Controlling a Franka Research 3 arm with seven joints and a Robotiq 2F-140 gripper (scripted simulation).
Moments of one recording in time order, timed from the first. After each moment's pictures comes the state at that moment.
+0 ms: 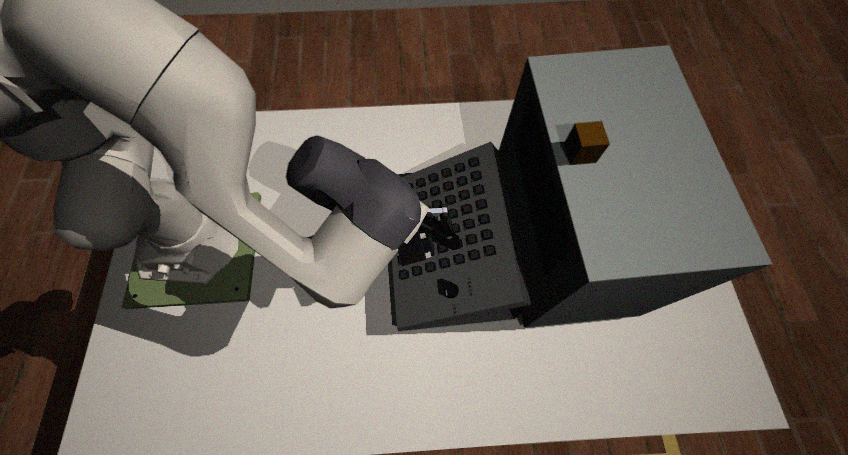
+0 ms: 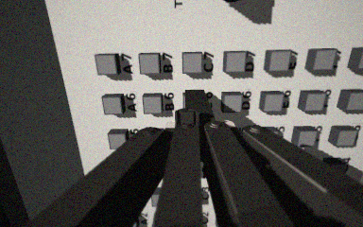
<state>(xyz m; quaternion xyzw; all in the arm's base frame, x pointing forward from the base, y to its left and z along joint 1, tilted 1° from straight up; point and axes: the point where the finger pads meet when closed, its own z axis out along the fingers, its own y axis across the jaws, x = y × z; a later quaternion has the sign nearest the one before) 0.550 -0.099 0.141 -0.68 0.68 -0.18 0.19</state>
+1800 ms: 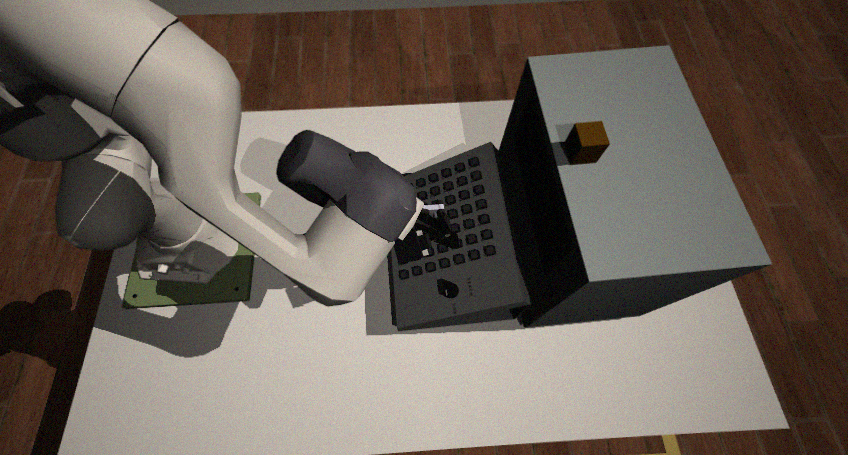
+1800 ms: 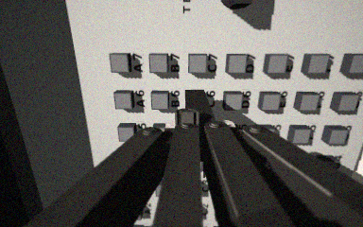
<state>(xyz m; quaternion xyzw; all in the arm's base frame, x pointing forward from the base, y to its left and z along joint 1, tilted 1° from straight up) 0.545 -0.101 0.156 -0.69 0.67 -0.19 0.19</state>
